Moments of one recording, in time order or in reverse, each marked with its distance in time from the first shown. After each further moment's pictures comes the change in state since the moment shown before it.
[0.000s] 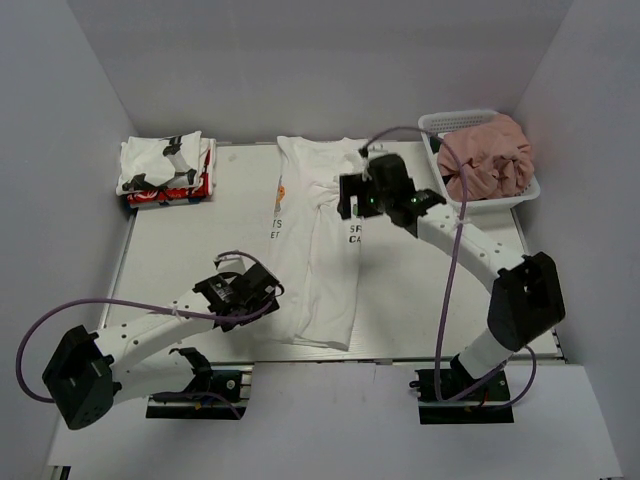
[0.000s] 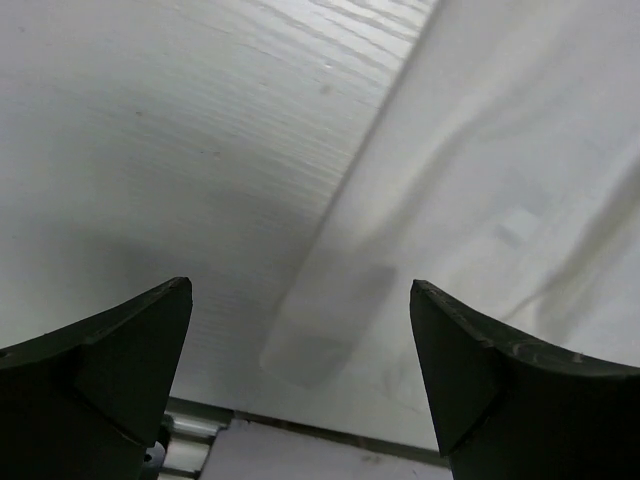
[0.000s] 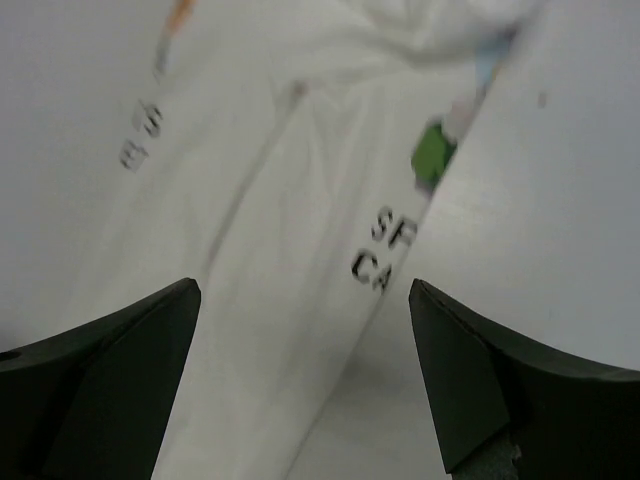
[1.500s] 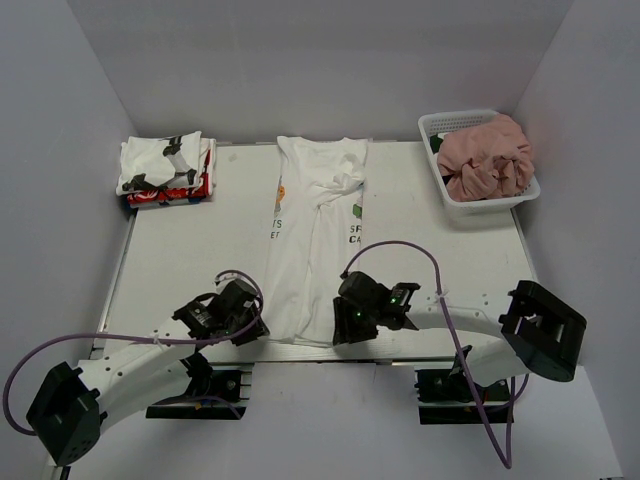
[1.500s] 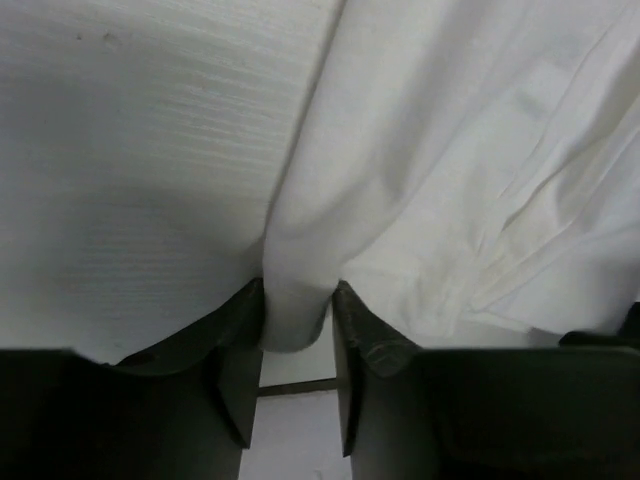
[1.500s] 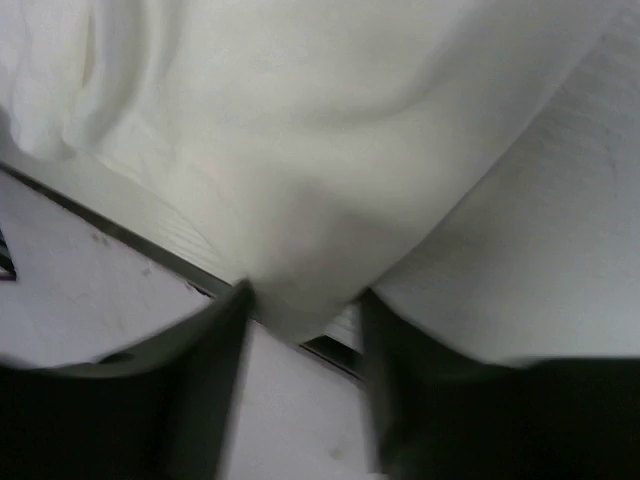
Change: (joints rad) left arm 0.108 -0.238 -0.296 0.224 0.343 0.117; right arm 0.517 -0.222 -0.691 -0.016 -0.109 0.627
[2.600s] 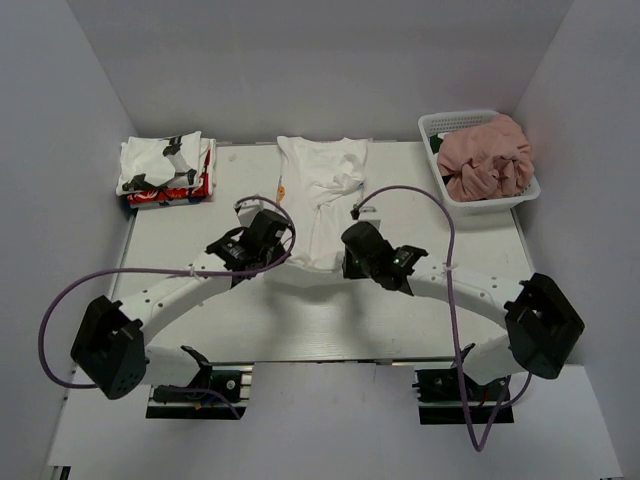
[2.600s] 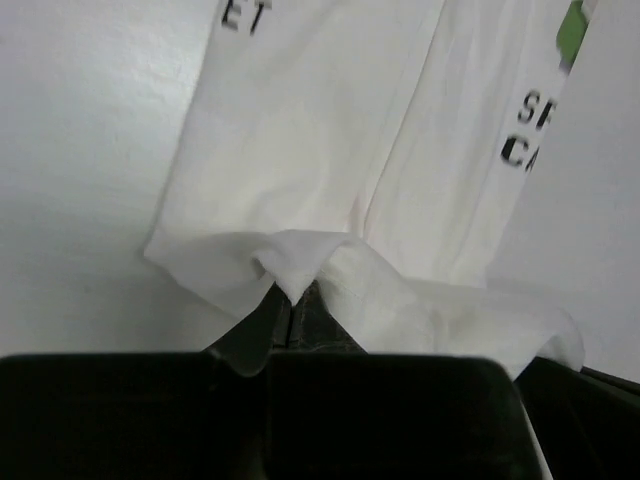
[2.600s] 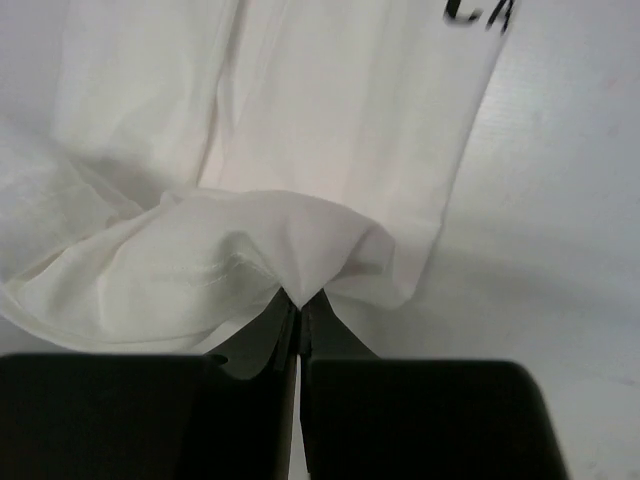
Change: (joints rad) left arm 0.041 0.435 0.518 0.127 -0.270 0.112; right arm -0.167 0.016 0.223 0.028 0.385 -0.196
